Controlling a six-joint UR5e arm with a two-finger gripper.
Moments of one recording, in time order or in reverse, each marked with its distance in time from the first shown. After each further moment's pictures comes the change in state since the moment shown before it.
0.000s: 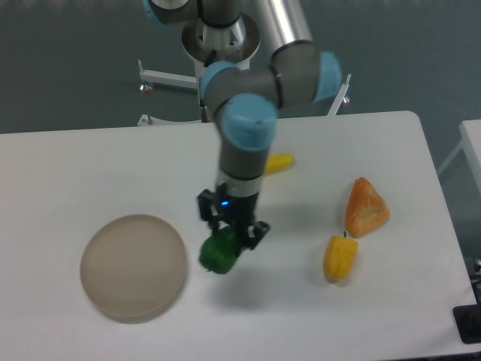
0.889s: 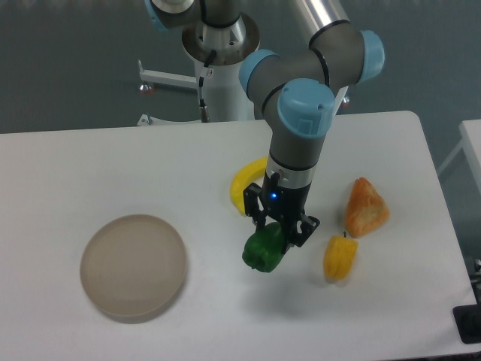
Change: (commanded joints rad) arm 0.009 -0.011 0.020 0.011 0.003 0.019
